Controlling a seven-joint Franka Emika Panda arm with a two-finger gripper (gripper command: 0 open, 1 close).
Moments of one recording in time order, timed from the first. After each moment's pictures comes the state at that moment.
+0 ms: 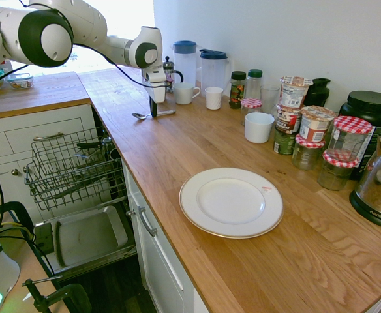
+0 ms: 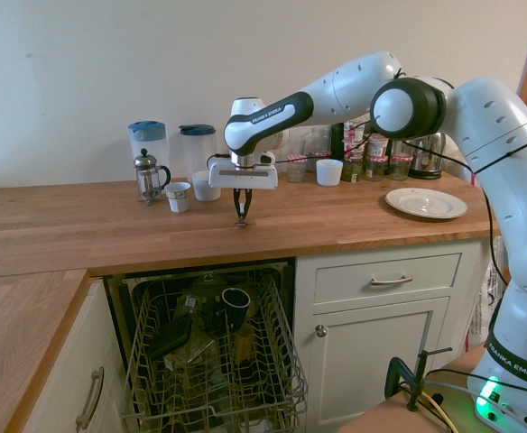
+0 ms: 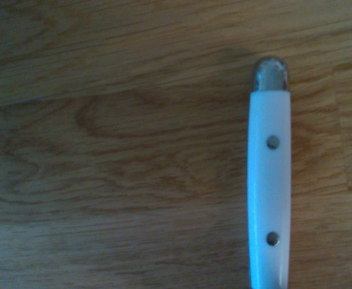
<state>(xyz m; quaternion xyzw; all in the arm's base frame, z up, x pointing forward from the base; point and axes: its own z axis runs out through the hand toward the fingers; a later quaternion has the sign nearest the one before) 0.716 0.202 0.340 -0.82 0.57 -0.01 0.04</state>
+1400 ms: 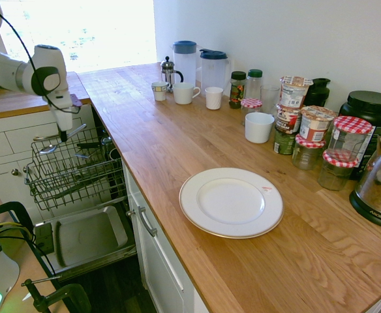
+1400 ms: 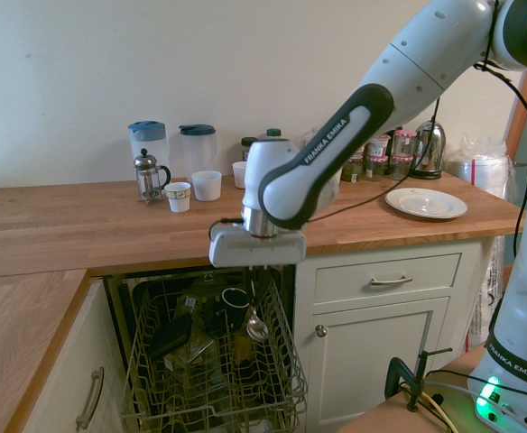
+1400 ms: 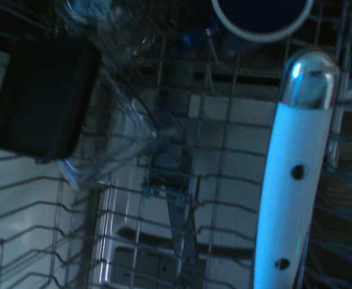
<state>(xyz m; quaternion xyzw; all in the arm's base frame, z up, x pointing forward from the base) 0.358 0.326 0.272 -0.87 0.48 0.05 0.07</state>
